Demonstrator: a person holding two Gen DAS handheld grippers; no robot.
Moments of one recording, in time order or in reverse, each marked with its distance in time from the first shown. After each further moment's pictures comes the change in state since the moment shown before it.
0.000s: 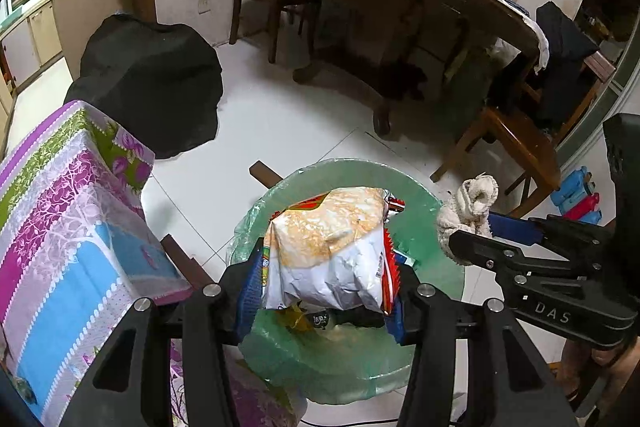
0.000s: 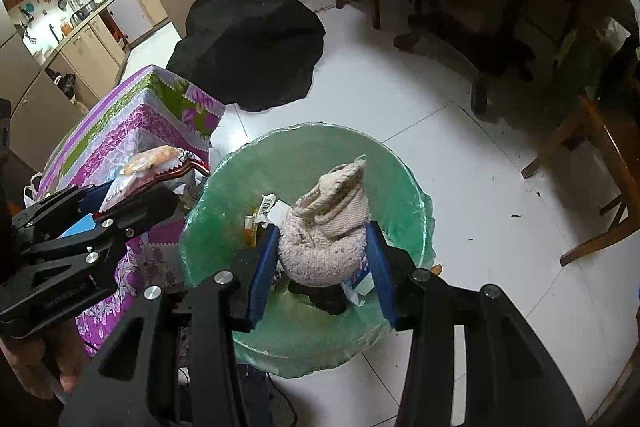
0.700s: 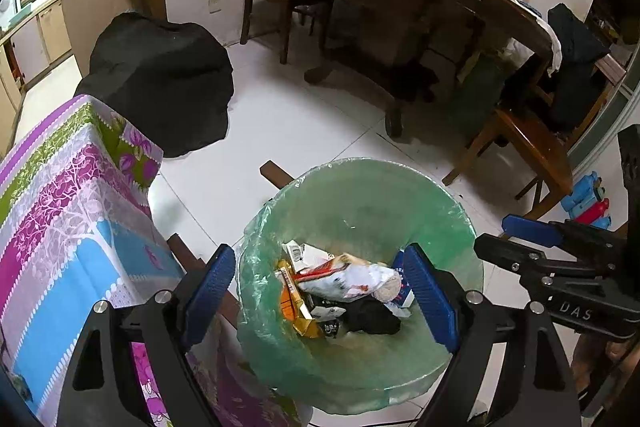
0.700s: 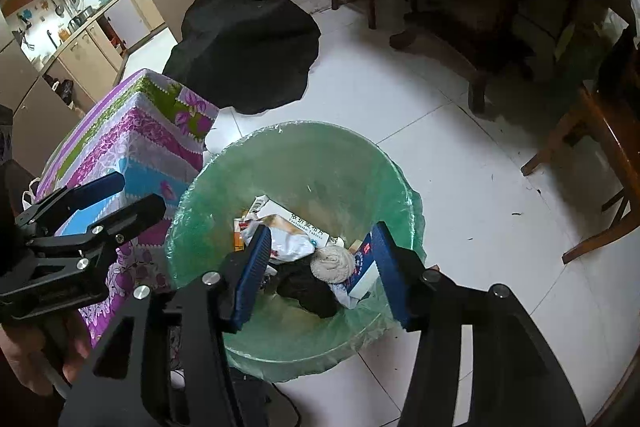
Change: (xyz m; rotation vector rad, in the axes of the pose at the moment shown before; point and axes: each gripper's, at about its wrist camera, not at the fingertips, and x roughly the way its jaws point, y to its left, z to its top) left arm 0.014 0.007 -0.004 -0.014 -0.007 0.041; right arm 0.007 -0.017 -0.004 0.016 -0.010 0.003
